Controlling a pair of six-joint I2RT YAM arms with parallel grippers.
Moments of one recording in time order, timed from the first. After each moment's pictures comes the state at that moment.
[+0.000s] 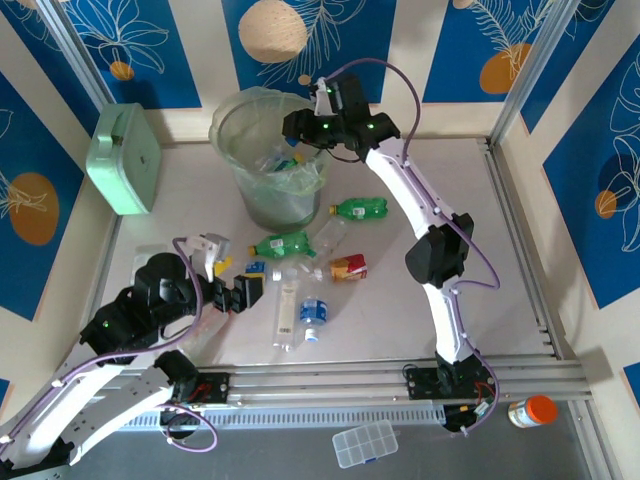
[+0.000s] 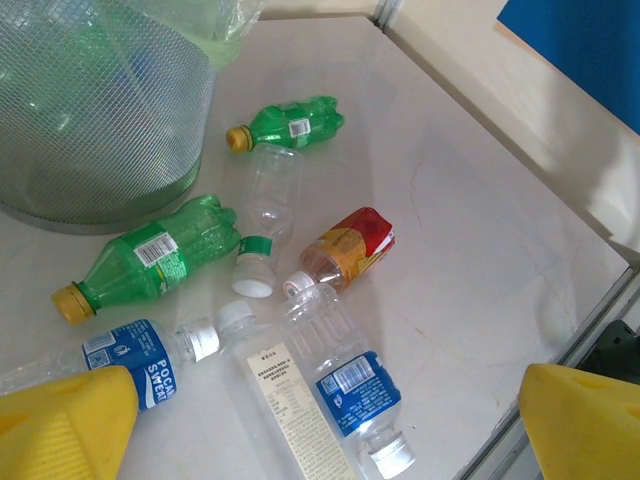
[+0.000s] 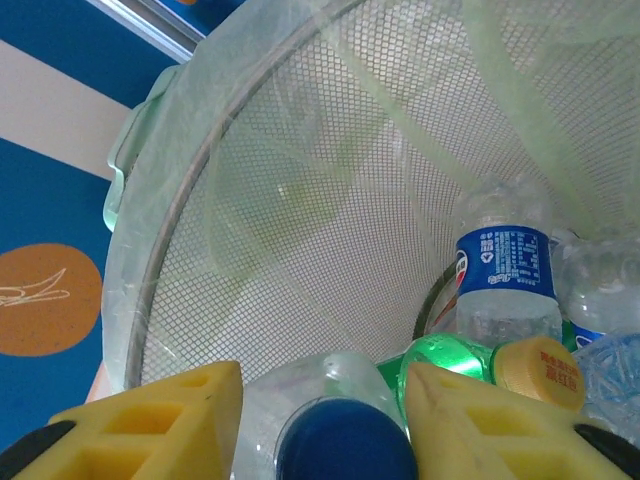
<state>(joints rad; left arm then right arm) -0.74 0.58 0.83 -0.70 0.06 -0.34 0.51 2.20 2.43 -0.76 -0.40 0.59</state>
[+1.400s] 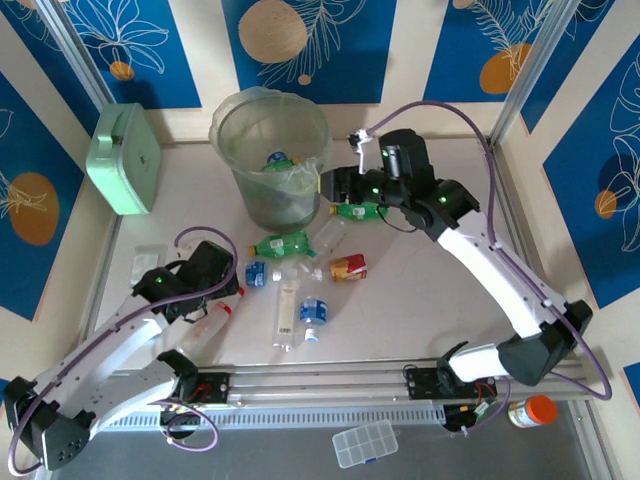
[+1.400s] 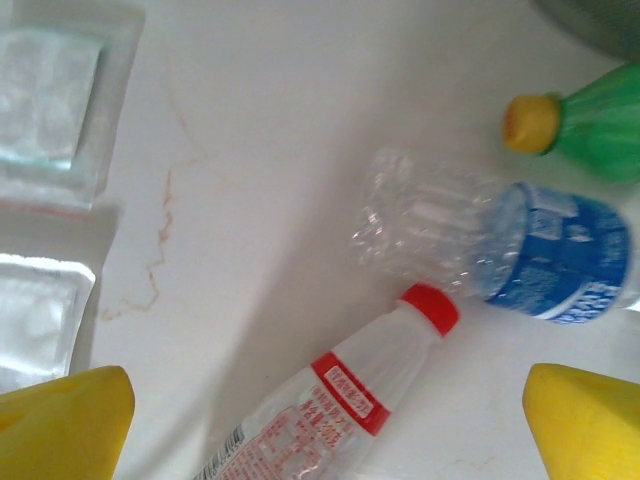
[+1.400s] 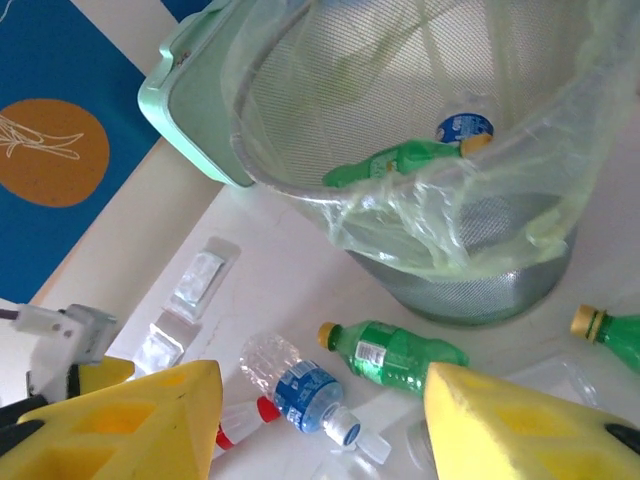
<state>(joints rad) -0.60 0.91 0.79 -1.04 -0.43 -0.77 0.58 1.34 1.50 -0.62 -0.26 0.40</state>
